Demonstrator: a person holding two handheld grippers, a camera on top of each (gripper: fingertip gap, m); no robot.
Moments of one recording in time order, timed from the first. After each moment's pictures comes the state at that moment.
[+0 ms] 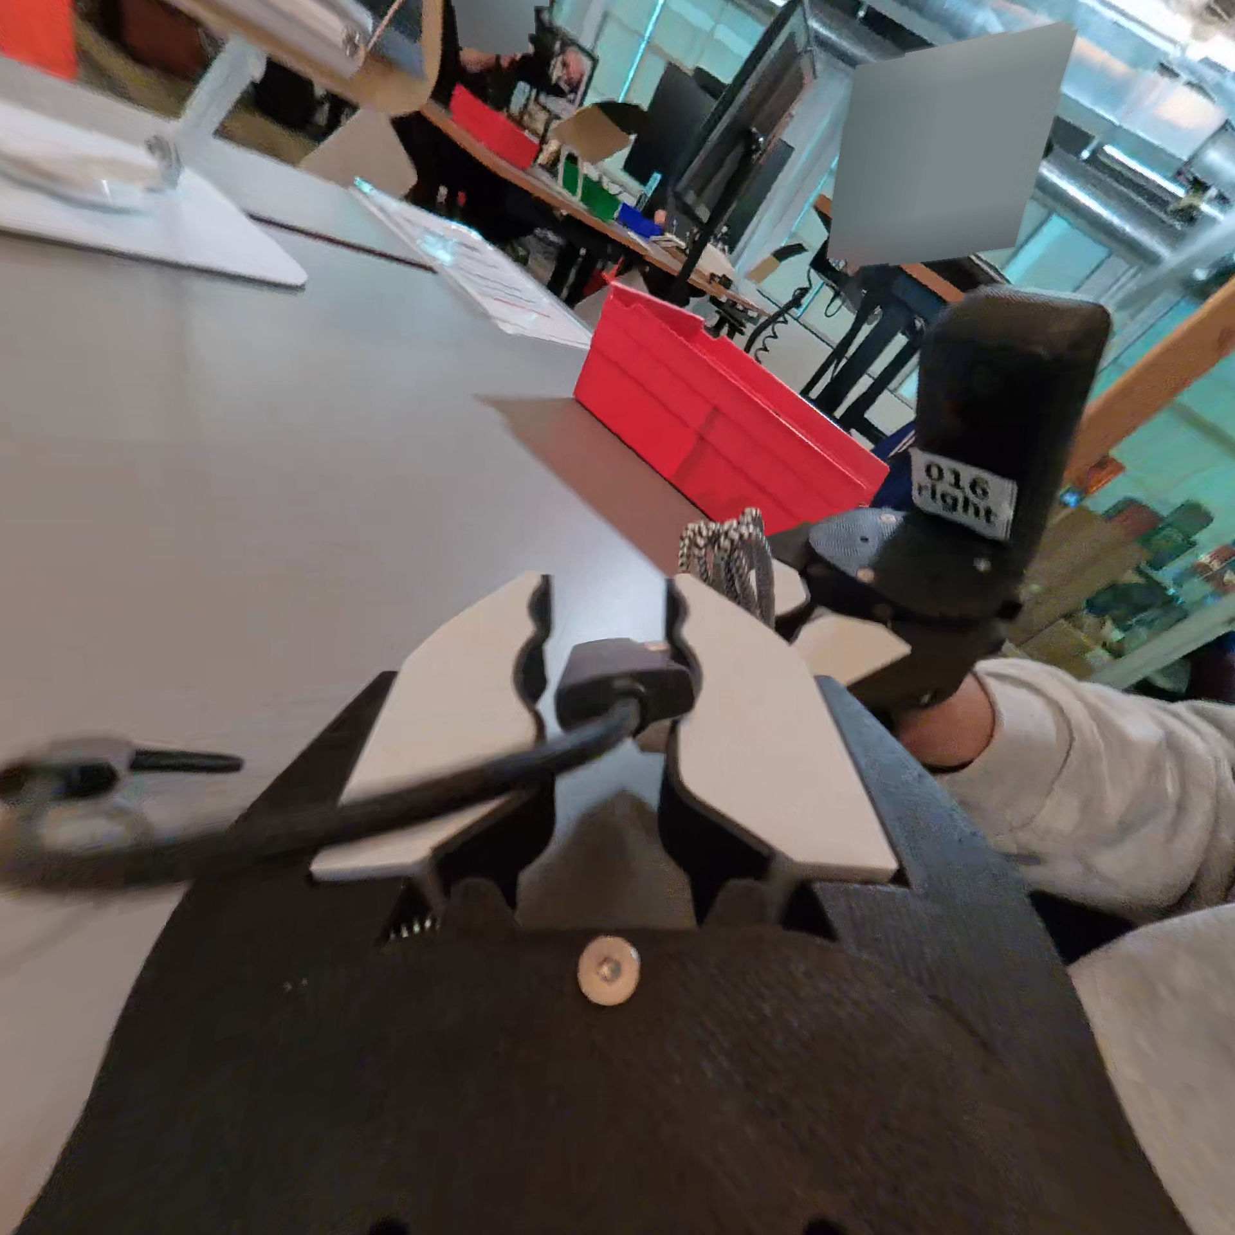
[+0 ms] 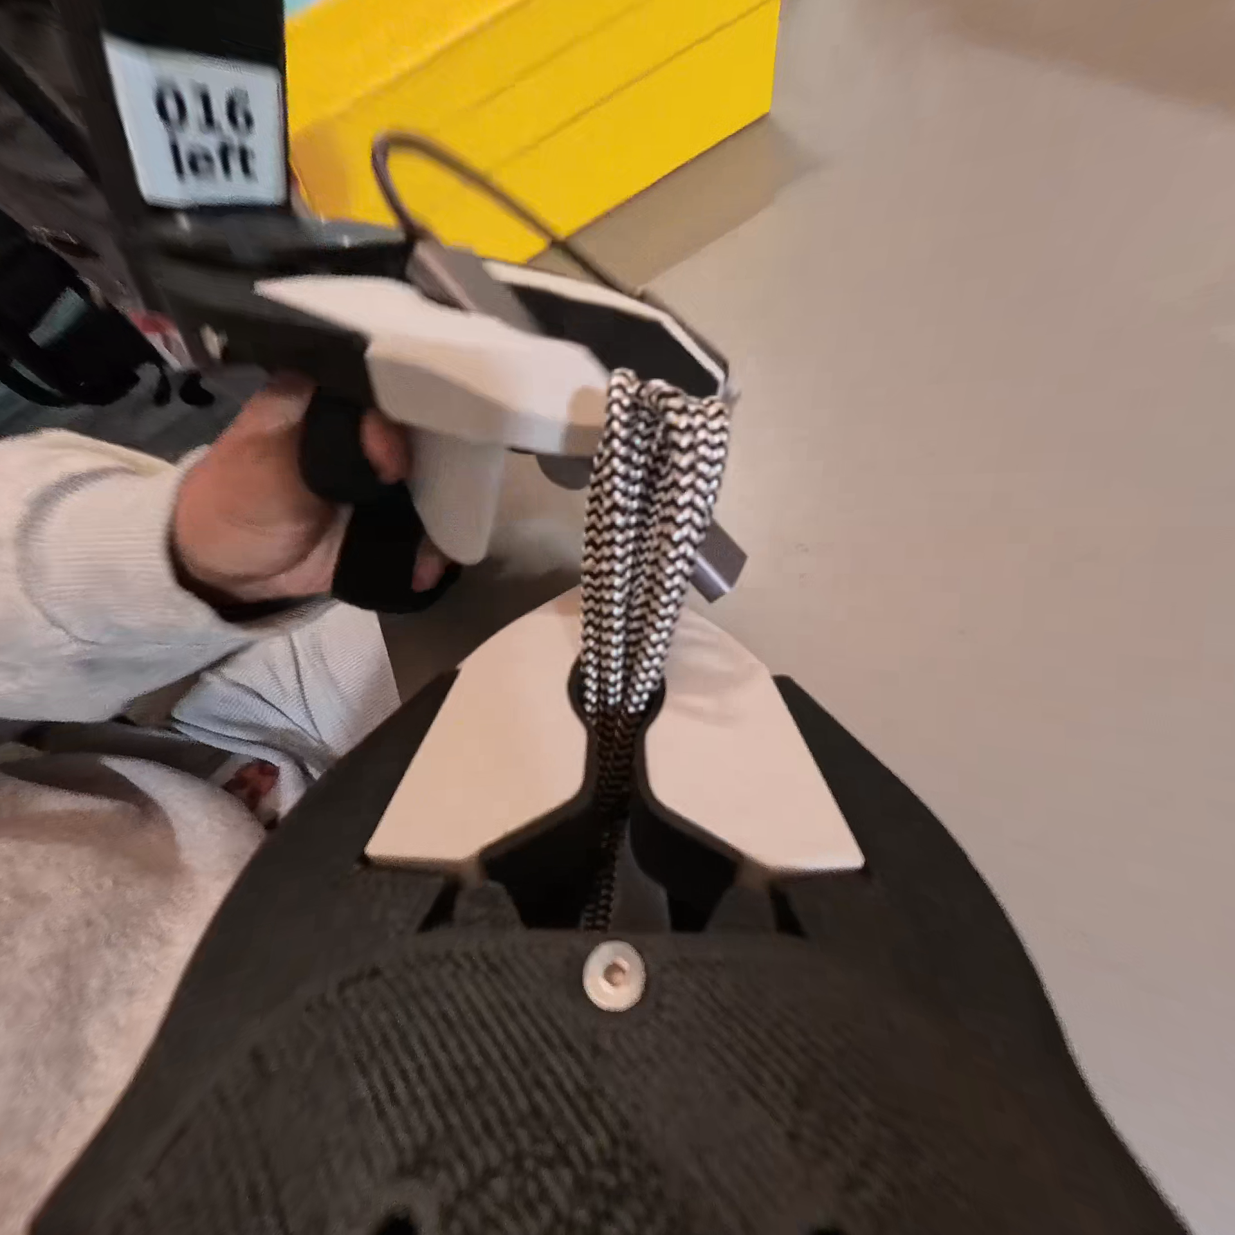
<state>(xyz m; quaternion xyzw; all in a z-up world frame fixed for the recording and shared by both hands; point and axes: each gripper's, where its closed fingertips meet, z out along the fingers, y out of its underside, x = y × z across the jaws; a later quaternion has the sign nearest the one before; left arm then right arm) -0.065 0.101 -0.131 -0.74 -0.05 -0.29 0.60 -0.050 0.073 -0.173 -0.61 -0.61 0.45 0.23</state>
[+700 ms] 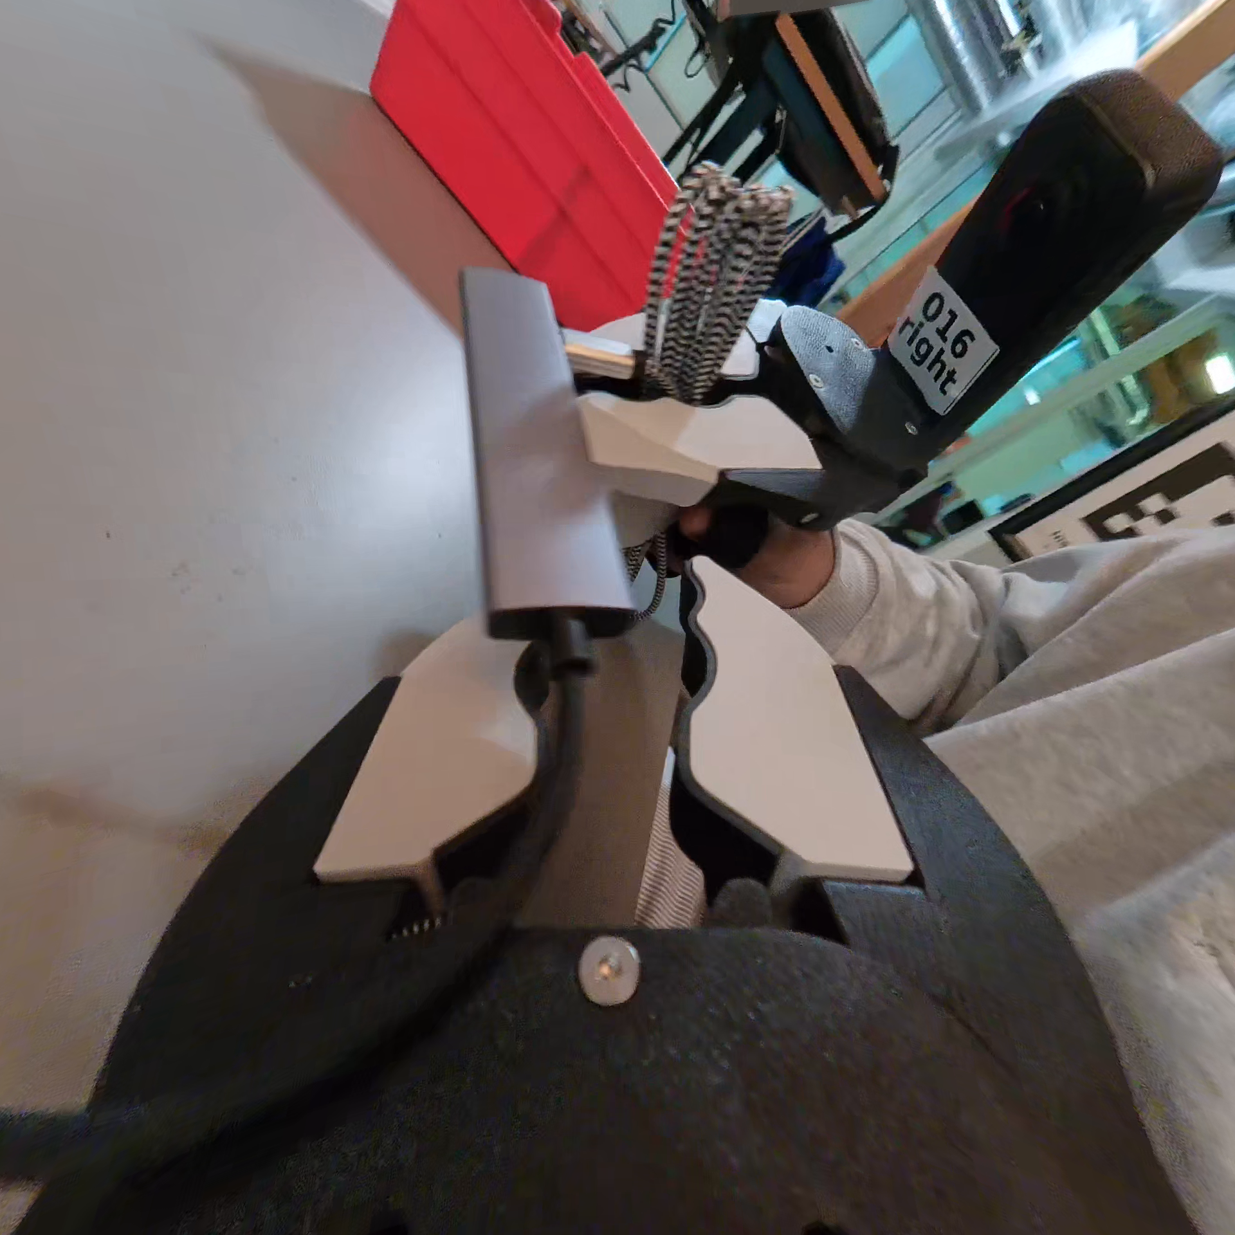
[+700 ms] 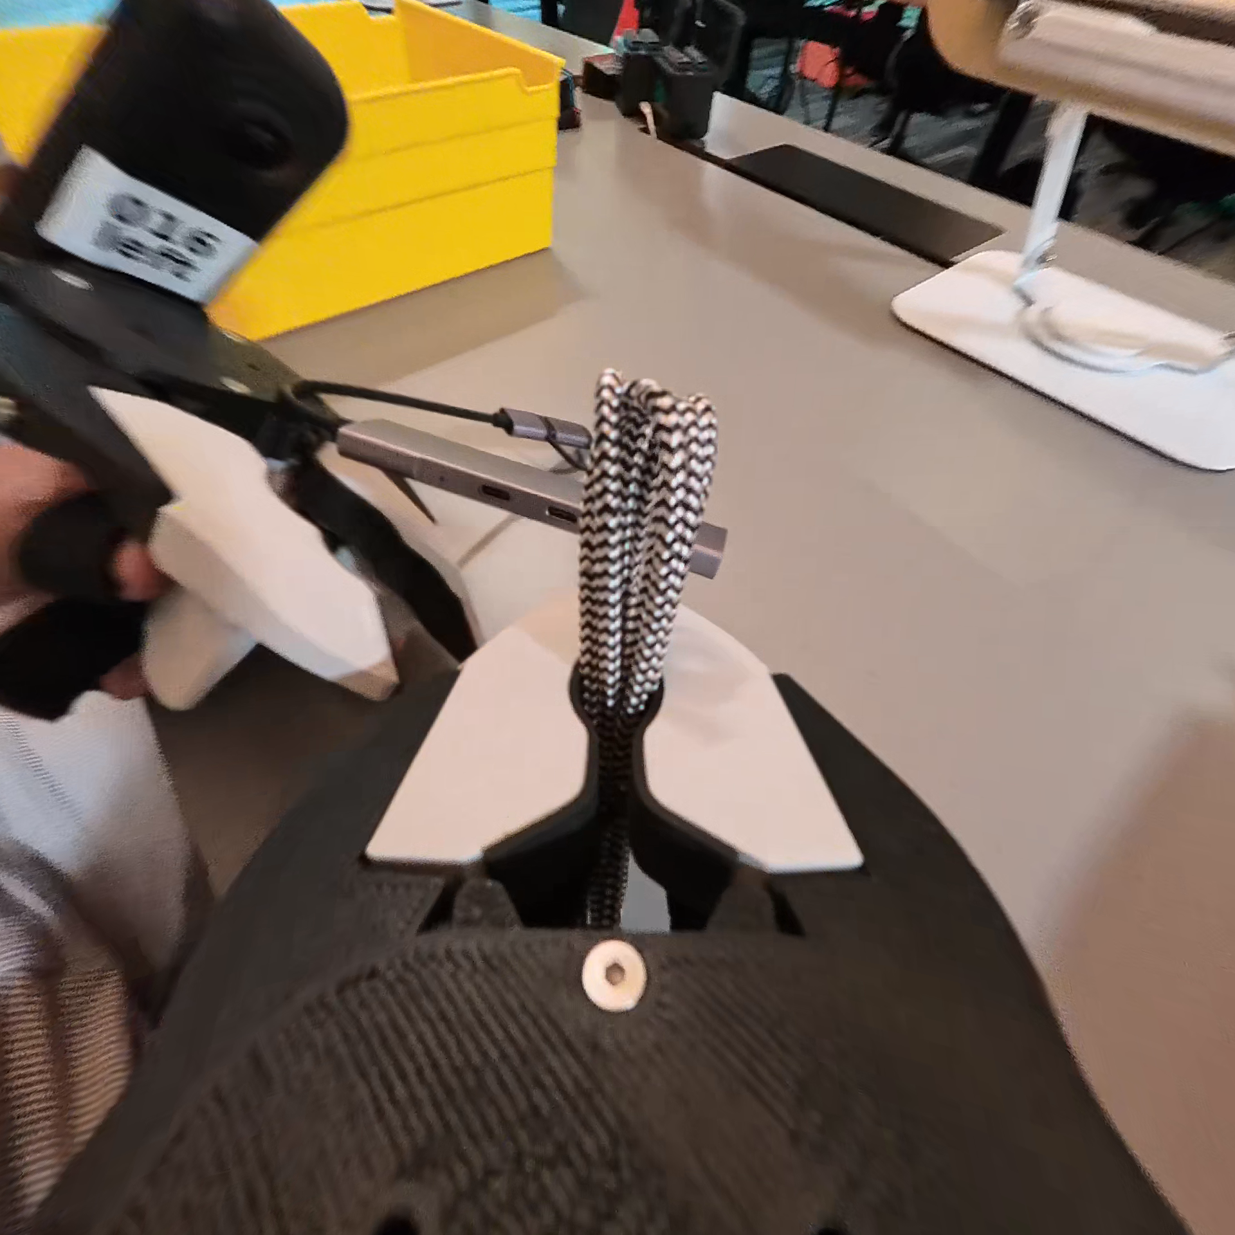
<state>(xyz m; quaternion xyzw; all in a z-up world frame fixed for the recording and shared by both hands) -0.011 0.088 -0.160 -0.77 0.01 -0.45 0.44 -0.044 0.132 -0.154 -0.60 -0.58 0.36 0.41</state>
